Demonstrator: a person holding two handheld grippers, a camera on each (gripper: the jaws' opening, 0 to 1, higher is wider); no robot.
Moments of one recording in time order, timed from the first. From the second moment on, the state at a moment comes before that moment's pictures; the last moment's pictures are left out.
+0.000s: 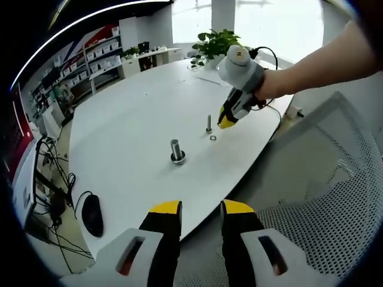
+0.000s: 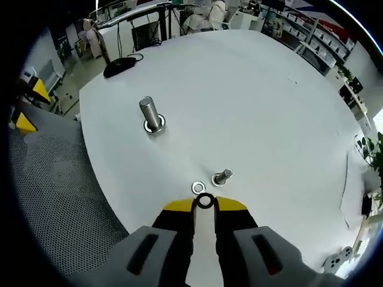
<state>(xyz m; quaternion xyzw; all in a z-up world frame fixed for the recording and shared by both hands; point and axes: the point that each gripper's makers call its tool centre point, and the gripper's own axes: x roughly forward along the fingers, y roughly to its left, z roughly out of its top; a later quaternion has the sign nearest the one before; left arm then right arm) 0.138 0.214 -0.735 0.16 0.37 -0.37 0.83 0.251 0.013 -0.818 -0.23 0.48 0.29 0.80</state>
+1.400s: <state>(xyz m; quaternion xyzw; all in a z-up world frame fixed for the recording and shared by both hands) 0.136 0.212 -0.737 0.16 0.38 -0.38 0.83 0.285 0.017 -0.817 -0.27 0.47 0.29 0.79</state>
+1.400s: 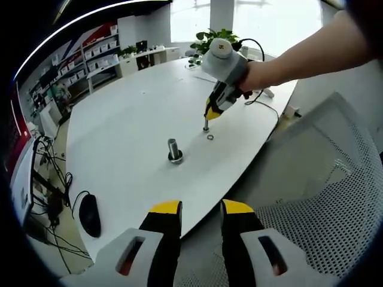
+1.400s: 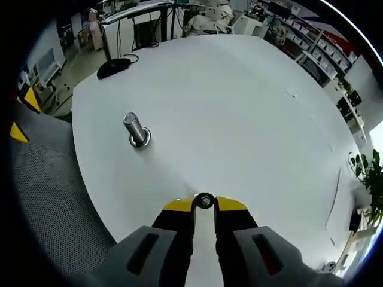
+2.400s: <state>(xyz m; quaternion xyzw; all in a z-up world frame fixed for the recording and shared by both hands) 0.136 0.213 -0.739 0.16 0.39 -0.38 0.82 0.287 0.014 -0.856 -0.26 0.50 0.28 0.78</state>
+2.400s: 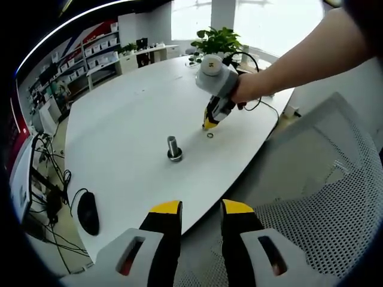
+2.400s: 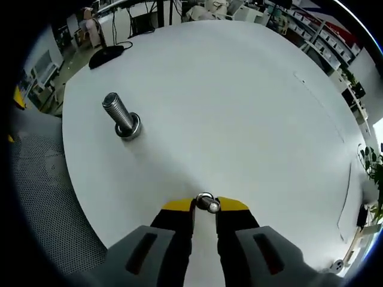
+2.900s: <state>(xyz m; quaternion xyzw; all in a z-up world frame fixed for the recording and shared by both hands) 0.135 0.211 -0.738 0.16 0.38 -0.38 0.82 0.266 0.000 -0.853 -0.24 0.51 0.26 0.78</state>
